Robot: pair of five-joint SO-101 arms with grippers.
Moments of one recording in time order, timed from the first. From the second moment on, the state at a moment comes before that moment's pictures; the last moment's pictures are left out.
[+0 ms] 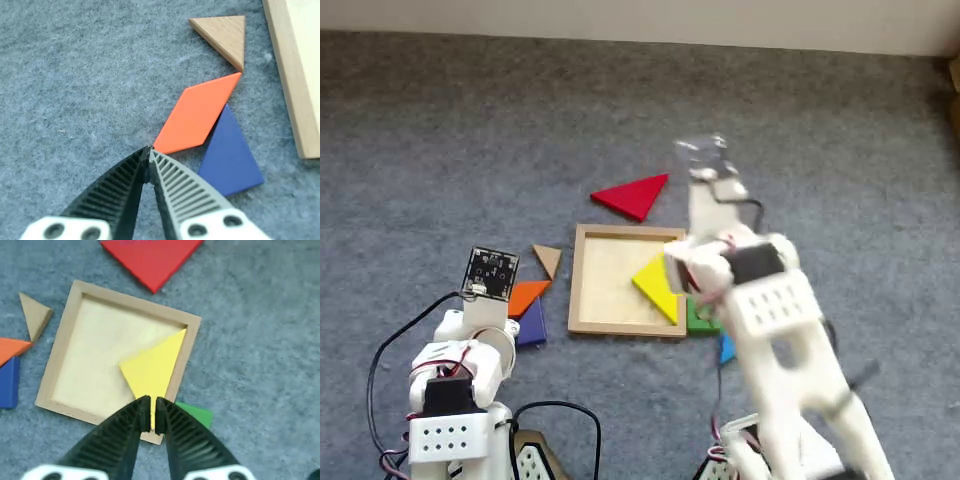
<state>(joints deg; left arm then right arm) -12.0 -92.1 96.0 58.8 -11.2 -21.4 -37.6 38.4 66.6 -1.0</state>
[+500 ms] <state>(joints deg) -12.0 -92.1 96.0 58.8 -11.2 -13.5 -88.9 70.1 66.6 -1.0</state>
